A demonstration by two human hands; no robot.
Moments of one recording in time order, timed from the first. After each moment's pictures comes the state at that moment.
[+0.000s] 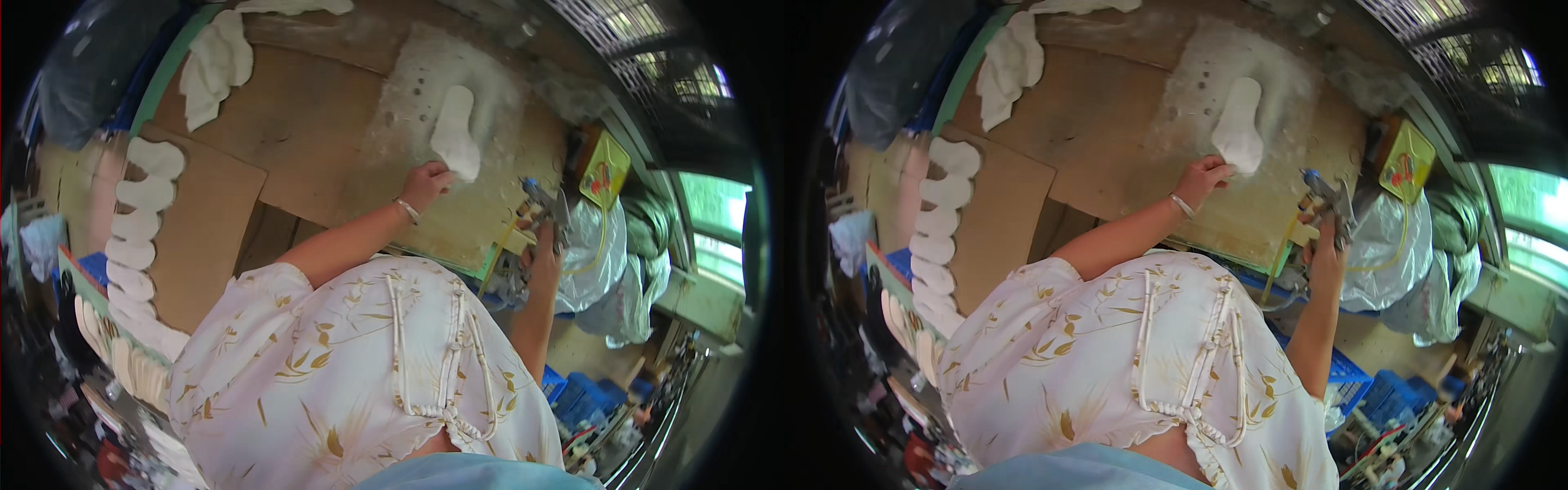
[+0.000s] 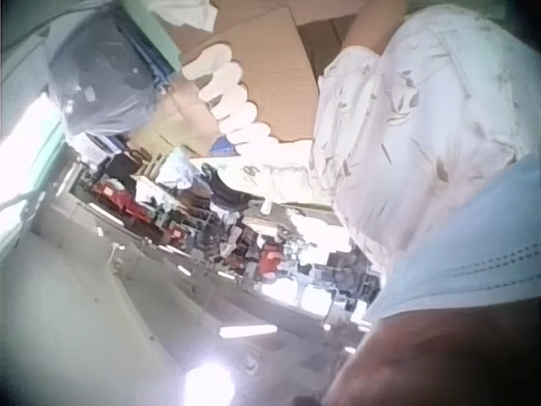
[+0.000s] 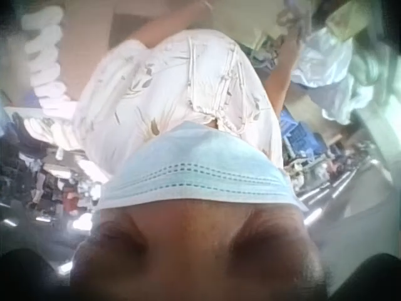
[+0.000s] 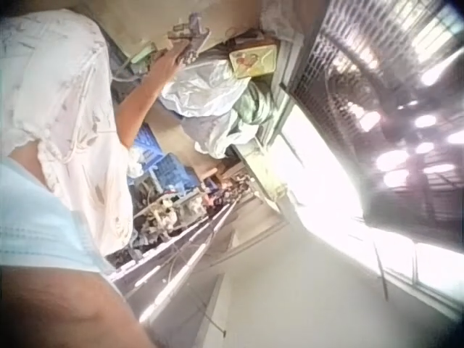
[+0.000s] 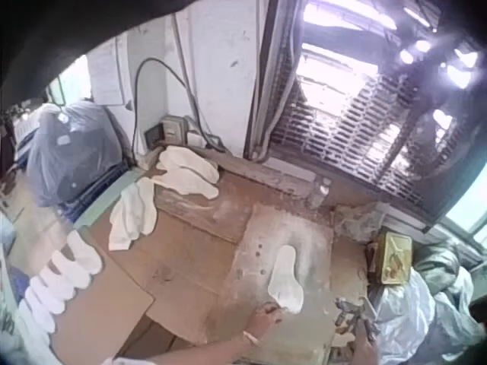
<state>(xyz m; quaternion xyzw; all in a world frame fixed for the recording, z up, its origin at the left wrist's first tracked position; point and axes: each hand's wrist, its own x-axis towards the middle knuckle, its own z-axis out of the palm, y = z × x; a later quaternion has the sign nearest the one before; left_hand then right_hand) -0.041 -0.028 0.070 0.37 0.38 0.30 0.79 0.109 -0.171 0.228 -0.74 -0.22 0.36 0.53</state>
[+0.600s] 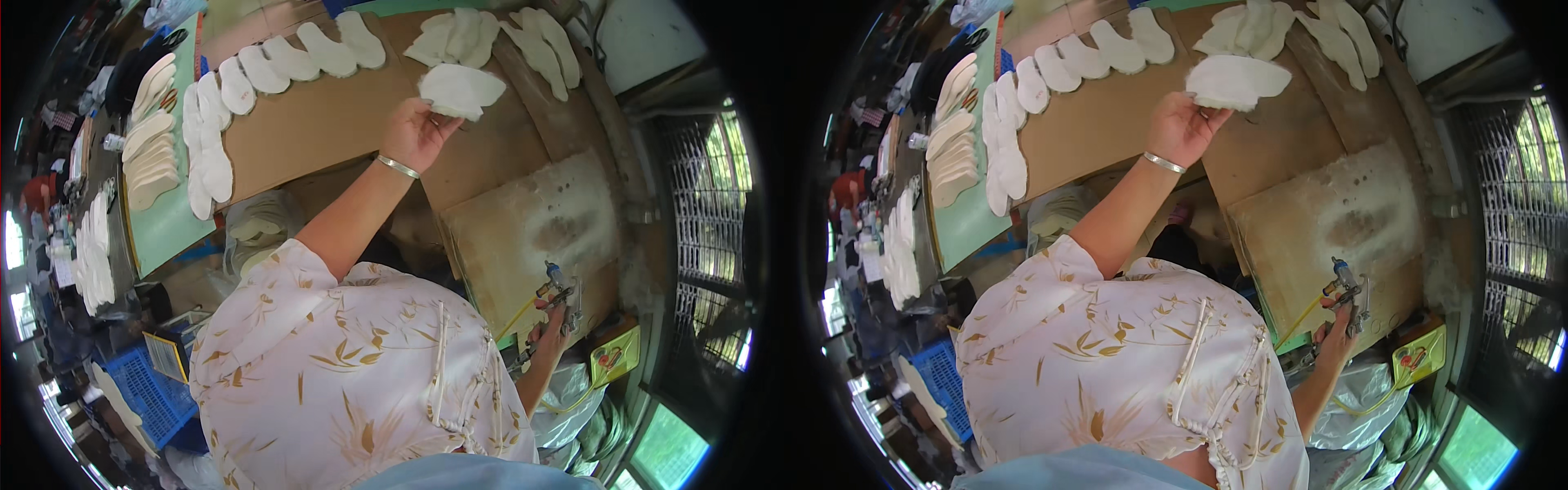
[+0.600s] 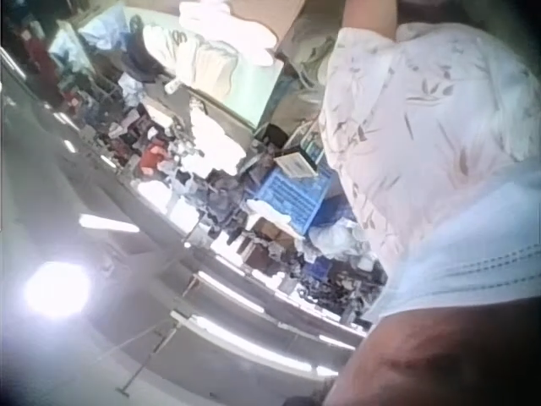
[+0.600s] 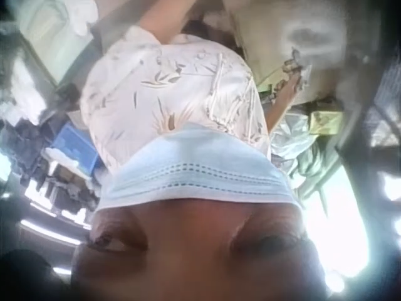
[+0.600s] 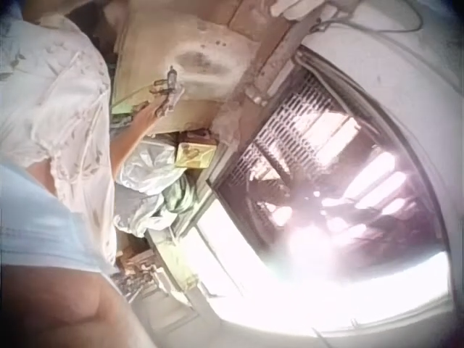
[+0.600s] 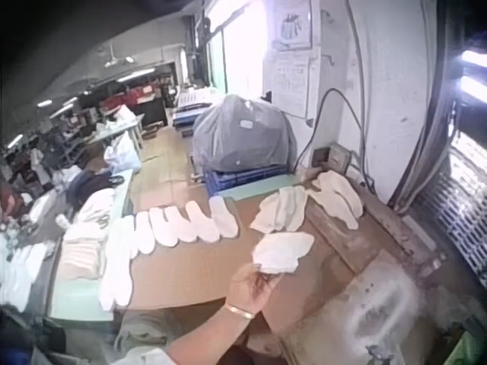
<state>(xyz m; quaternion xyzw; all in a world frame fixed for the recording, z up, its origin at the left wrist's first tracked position) -0.282 -0.049 0.194 0.05 0.12 0.77 0.63 0.089 -0.171 0.224 -0.69 -0.40 0.48 0.36</state>
